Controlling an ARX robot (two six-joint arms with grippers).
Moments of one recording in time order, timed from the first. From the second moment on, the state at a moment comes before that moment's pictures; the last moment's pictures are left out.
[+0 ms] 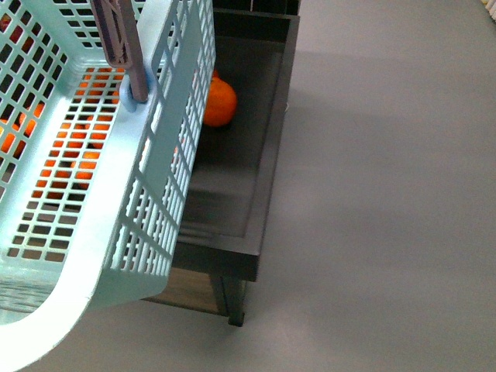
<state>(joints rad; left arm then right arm) -0.34 1.21 0.73 0.24 -0.28 -1.63 0.00 0.00 0.02 0.00 0.00 0.00</state>
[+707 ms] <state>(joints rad) -0.34 1.21 0.73 0.24 -0.27 -1.63 0.00 0.00 0.02 0.00 0.00 0.00</state>
